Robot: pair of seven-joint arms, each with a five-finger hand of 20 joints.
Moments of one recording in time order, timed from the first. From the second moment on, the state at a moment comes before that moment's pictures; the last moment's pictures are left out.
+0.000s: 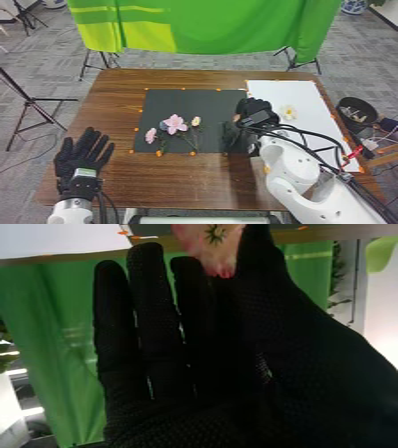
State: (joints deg) left arm 129.0 -60.5 -88.8 -121.5 5.6 15.7 29.0; right arm -82.4 -51.2 53.0 -114.2 -137.8 -5.2 34.2
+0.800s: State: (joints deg) left arm 129.0 -60.5 -88.8 -121.5 5.7 15.8 28.6; right arm -82.2 -52.3 49.1 -110.6 -139.1 -2.3 33.5
